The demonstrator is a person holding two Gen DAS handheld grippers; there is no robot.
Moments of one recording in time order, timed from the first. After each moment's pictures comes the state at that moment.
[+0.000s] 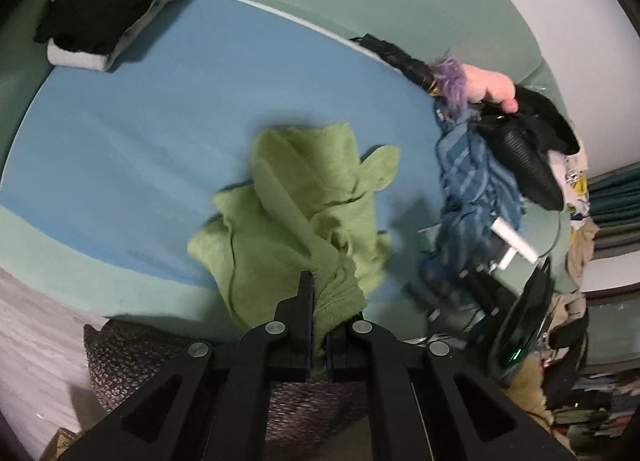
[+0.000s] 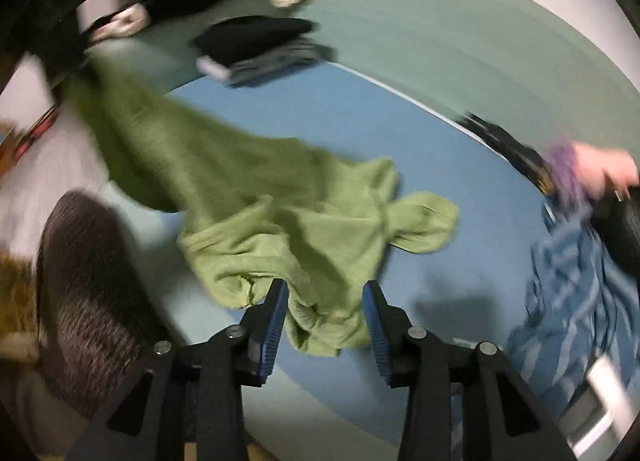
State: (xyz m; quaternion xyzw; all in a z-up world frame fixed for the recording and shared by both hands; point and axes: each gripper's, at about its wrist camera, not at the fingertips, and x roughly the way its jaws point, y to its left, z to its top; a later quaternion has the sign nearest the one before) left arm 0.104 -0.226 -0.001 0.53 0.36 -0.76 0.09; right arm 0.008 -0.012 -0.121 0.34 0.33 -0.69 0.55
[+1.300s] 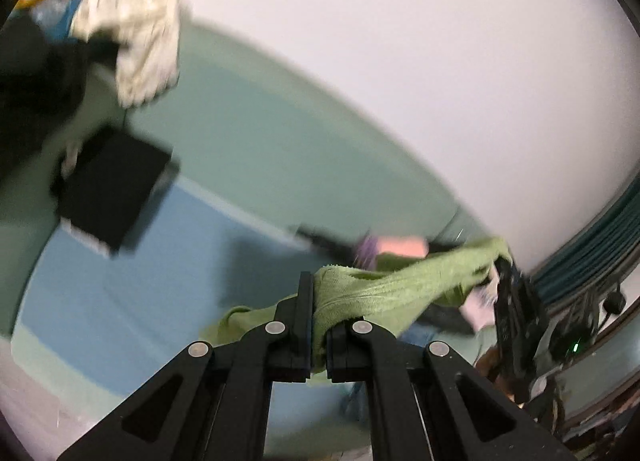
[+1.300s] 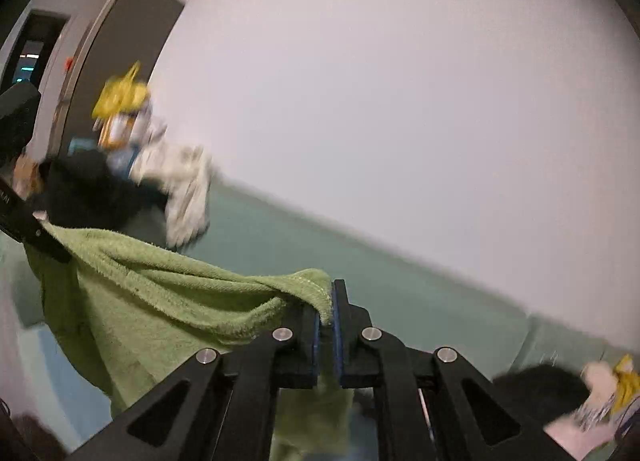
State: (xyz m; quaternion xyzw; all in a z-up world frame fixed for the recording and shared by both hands) left arm 0.129 -0.302 0.222 0.27 0.36 -0.89 0.10; right arm -0.021 -0.066 0.193 0.00 0.19 -0.88 0.44
